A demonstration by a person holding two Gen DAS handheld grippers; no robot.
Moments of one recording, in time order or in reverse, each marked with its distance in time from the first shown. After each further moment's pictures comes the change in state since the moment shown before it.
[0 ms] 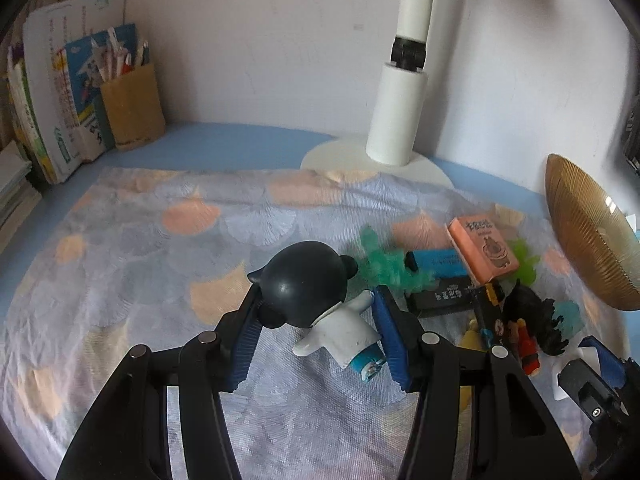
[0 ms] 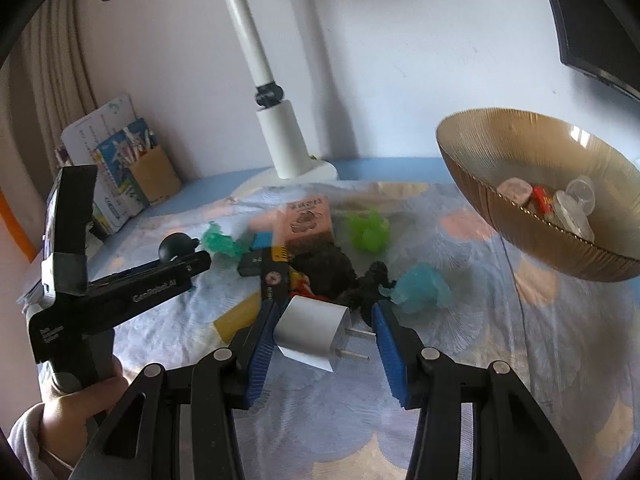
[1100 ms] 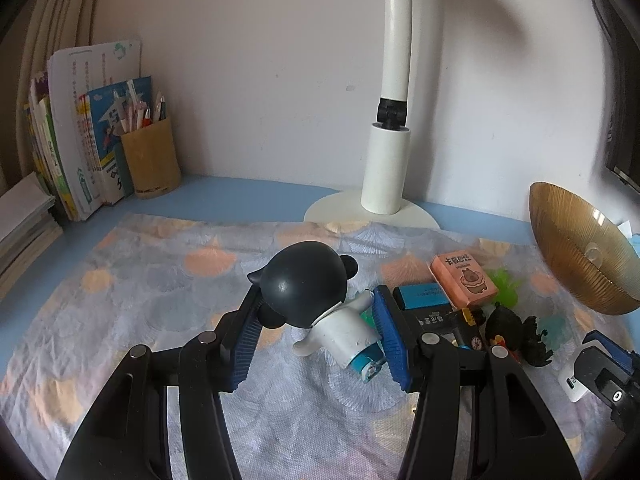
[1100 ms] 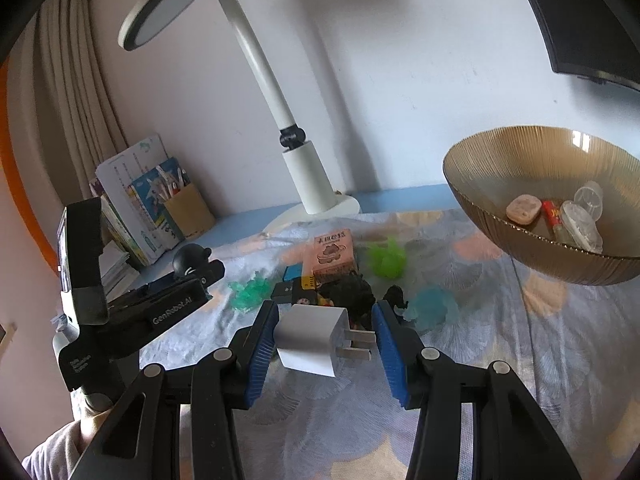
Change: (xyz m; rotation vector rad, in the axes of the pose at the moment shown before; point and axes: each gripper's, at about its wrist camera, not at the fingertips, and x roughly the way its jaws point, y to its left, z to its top) left arm -0.030 -0.011 -0.003 0.029 -0.182 0.030; right arm -0.021 -0.012 -0.001 0.043 -0.123 0.136
